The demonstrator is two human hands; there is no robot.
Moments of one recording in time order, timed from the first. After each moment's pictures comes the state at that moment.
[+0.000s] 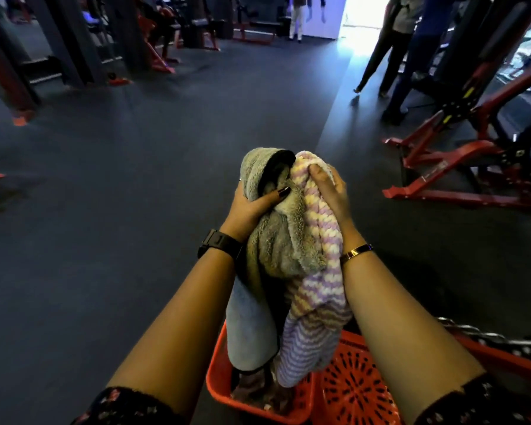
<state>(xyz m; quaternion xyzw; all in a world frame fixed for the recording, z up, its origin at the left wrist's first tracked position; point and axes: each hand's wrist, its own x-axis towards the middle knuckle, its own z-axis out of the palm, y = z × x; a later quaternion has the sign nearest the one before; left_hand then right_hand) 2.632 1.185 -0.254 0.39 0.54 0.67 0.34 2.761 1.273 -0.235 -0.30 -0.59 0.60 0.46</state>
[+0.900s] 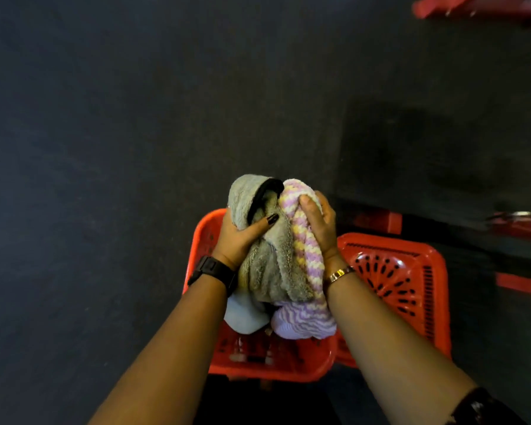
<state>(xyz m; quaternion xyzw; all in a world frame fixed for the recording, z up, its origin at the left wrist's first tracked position) 2.606 1.276 -0.695 0.25 0.63 0.52 0.52 2.740 1.349 -0.694 -0.51 -0.46 0.63 0.37</state>
